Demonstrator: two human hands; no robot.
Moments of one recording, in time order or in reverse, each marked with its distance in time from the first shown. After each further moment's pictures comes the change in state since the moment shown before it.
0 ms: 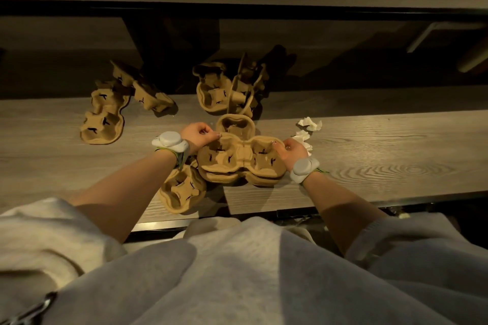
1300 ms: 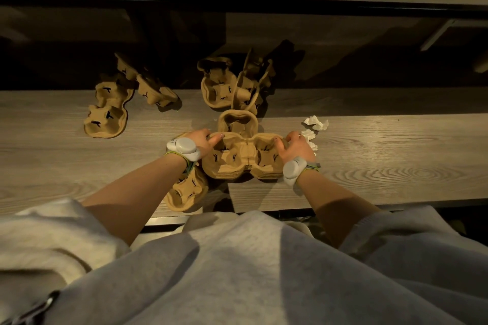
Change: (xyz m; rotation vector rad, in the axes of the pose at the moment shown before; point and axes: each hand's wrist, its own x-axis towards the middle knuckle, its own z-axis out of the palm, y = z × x) left_hand 0.006 -0.021 0.009 0.403 -0.089 -0.047; right_hand 0.011 -0.005 0.010 -0.409 0.119 -0.065
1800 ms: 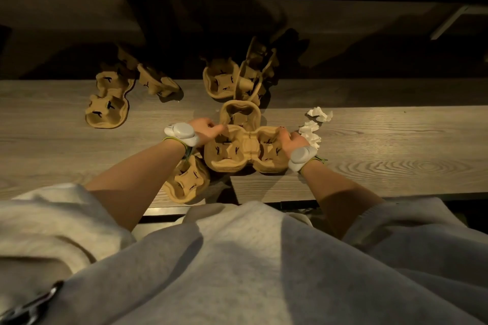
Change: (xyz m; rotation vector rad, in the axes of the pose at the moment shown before) left_hand -0.002 0.011 -0.006 -0.058 -0.020 -0.015; right_hand 0.008 0.000 0.008 0.191 -0.207 0.169
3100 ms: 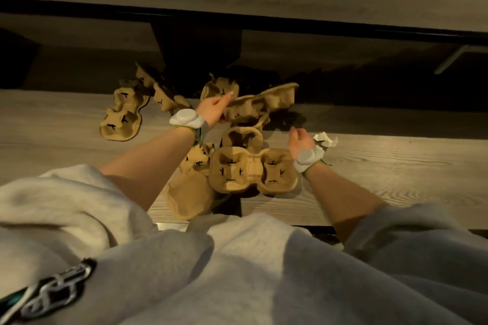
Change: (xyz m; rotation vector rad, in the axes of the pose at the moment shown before) left_hand 0.018 0.031 -0.054 -0.601 0.313 0.170; right_hand 0.004 -0.044 -0.028 0.246 0.120 -0.108
